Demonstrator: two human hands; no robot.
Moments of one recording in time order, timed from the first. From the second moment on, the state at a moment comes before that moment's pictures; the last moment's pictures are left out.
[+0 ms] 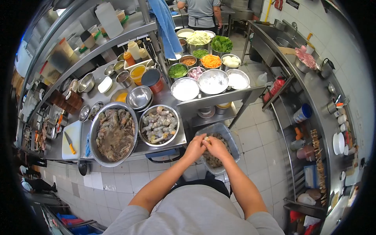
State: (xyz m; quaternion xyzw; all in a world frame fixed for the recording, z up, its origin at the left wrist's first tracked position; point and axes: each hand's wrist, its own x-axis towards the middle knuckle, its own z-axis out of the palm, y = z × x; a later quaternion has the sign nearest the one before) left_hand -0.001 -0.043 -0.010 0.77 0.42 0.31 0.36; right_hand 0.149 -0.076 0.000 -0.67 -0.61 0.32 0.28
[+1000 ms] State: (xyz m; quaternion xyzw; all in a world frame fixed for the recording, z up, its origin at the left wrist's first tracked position) left_hand -0.005 -0.019 0.016 0.48 0.37 0.17 0.78; right_hand 0.200 -0.066 -0.057 -0.68 -0.61 0.28 0.28
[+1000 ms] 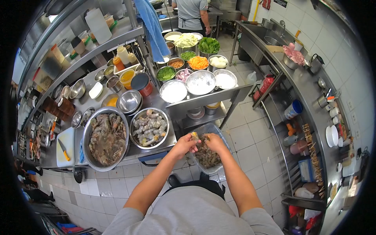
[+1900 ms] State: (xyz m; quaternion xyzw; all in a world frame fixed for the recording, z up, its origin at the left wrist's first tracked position) left_hand 0.005 -0.062 -0.008 0.61 0.38 0.28 0.64; right_hand 0.161 -0.064 -0.021 -0.68 -0.41 0.39 0.46
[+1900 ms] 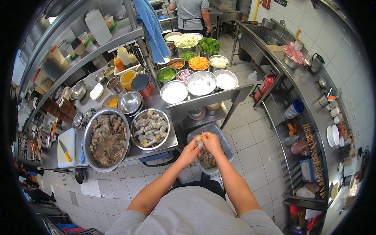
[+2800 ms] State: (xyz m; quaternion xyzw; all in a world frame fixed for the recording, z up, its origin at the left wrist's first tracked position) left_hand 0.016 -0.046 -0.008 0.59 0.46 0.22 0.62; right_hand 0.153 -0.077 -0.017 -0.72 -0.58 0.19 0.33
